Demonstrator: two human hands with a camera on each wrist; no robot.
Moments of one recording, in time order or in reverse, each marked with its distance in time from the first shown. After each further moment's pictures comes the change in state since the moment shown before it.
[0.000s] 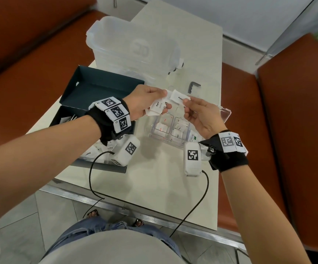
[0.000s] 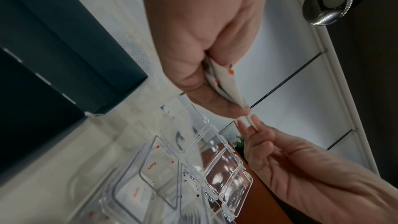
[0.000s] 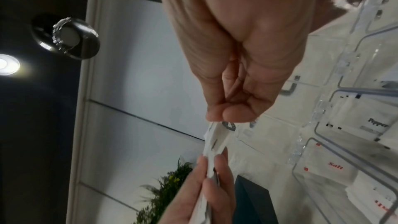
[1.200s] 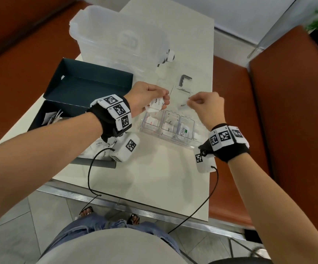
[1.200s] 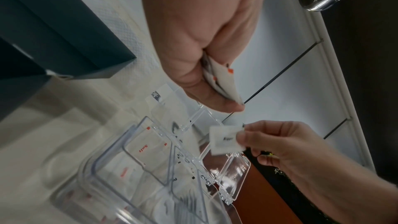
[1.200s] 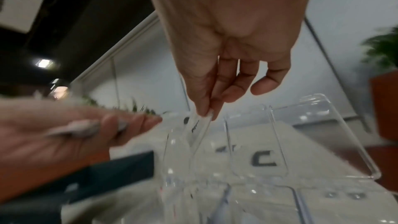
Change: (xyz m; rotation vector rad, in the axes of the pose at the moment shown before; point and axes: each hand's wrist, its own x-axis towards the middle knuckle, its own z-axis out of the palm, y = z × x) left_hand 0.012 -0.017 0.023 -0.007 -0.019 0.061; right_hand 0.013 -0.010 -0.045 -1.149 0.147 -0.546
